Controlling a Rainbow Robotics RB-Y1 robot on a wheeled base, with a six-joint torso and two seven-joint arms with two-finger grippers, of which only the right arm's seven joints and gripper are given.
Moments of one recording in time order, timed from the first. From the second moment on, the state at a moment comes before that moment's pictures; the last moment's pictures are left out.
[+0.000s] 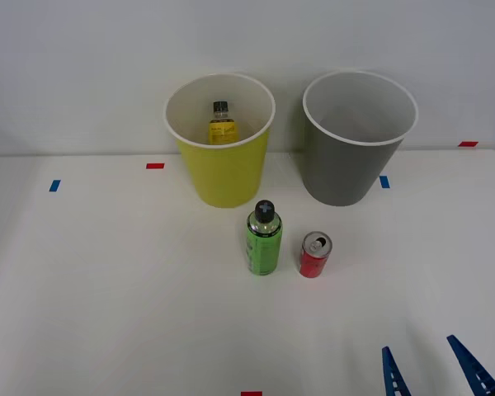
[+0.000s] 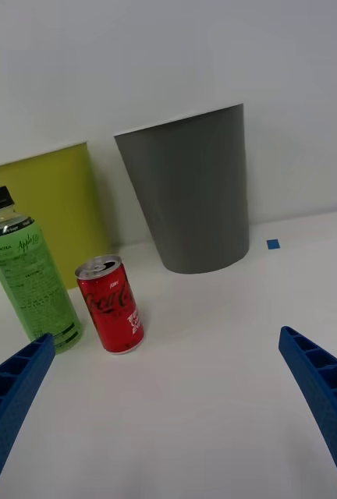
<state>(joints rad) 0.96 -0.05 0.00 -1.88 0.51 -0.91 0.82</state>
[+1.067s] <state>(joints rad) 0.97 -0.05 -0.01 -1.87 0.47 -0.94 1.08</state>
